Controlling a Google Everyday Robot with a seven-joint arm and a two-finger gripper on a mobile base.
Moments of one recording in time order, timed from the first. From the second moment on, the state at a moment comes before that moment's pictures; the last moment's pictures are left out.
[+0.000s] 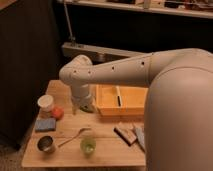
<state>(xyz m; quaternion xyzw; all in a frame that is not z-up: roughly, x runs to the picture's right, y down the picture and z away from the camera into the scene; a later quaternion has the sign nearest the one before) -0.107 0.102 0.703 -0.26 0.23 0.64 0.68</state>
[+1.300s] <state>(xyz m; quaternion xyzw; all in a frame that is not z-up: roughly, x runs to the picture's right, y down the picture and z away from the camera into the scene) -0.117 0.038 0.745 -0.30 0.10 0.60 0.73</state>
